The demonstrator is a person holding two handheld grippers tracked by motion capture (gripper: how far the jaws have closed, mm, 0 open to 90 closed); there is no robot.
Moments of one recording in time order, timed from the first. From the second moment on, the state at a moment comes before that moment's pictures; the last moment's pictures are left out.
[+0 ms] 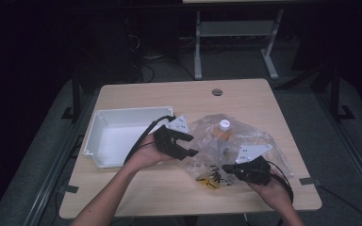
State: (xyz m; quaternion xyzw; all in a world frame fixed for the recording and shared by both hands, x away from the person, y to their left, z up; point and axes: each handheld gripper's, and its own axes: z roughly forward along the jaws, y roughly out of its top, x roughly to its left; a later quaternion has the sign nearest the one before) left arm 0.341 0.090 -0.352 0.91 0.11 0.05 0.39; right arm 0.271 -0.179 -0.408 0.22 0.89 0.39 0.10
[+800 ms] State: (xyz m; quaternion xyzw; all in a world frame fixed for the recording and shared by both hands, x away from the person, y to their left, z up) left arm 0.348 0.052 -0.366 0.92 0.10 0.06 0.38; right arm 0.262 -0.183 -0.399 0.21 0.88 0.41 0.10
